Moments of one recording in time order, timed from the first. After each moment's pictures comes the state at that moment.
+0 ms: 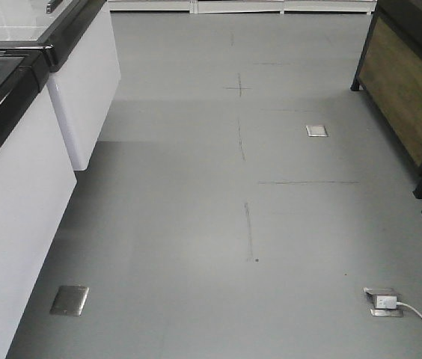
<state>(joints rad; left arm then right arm) 1.14 1.54 -1.26 -1.52 0.99 0.32 0.04 -0.01 0.03 -0.04 0.09 0.04</state>
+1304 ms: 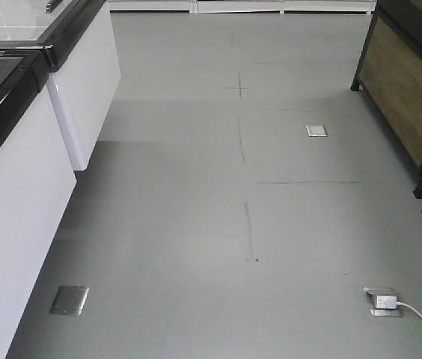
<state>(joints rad) 1.02 1.82 -1.46 -1.67 0.89 0.33 0.04 -0.01 0.03 0.07 0.10 0.04</state>
